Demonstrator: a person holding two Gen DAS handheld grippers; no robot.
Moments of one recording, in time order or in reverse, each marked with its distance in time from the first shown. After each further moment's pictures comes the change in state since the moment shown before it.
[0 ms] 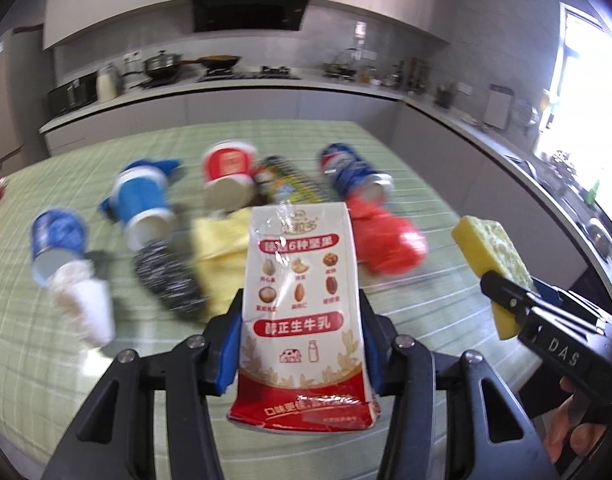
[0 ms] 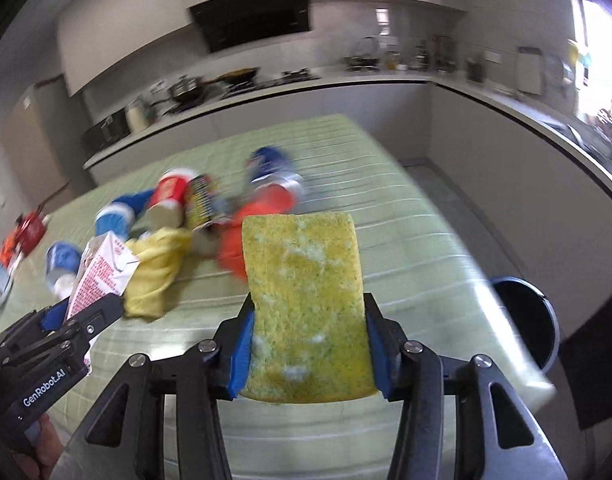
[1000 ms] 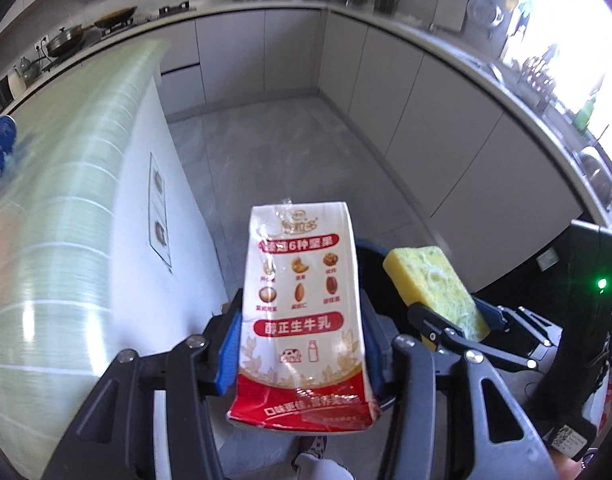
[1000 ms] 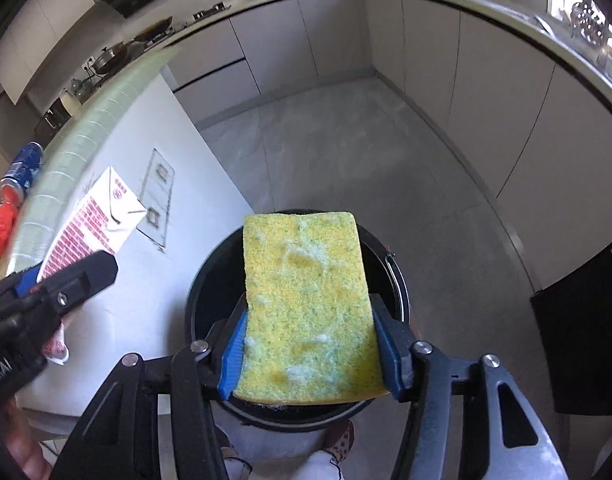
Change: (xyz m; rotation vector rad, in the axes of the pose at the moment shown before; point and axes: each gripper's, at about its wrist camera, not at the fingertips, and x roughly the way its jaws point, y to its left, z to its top) left arm 0.177 -0.368 -0.010 0.082 0.297 -0.047; right arm 0.126 -0.412 -0.029 0.088 0.315 0.016
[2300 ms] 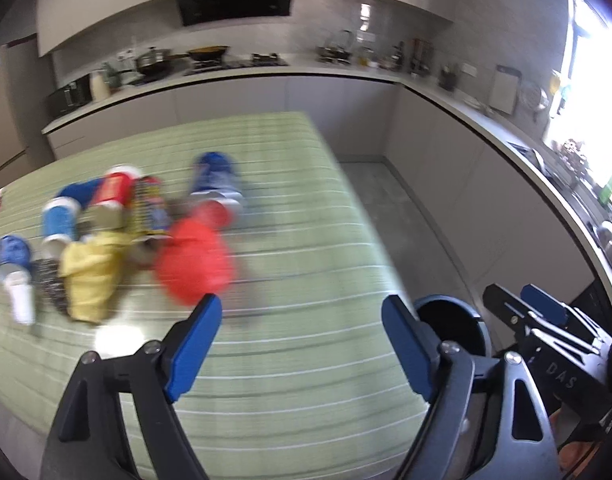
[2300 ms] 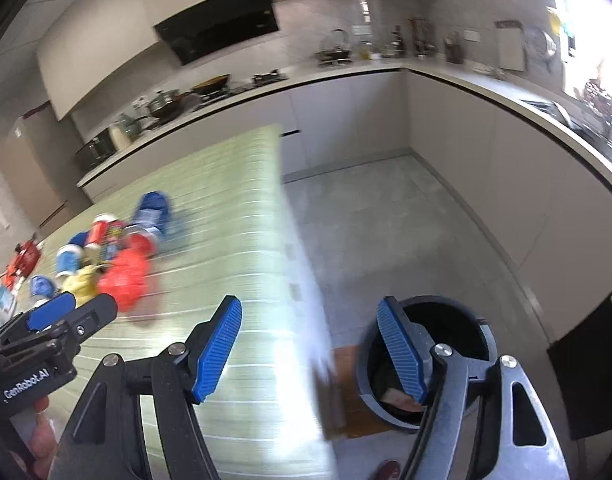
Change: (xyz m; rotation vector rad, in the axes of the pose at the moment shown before) left arm -0.188 0.188 -0.018 -0.154 -0.222 0.154; right arm -0.142 0.241 0.014 -0.075 -0.279 0.054
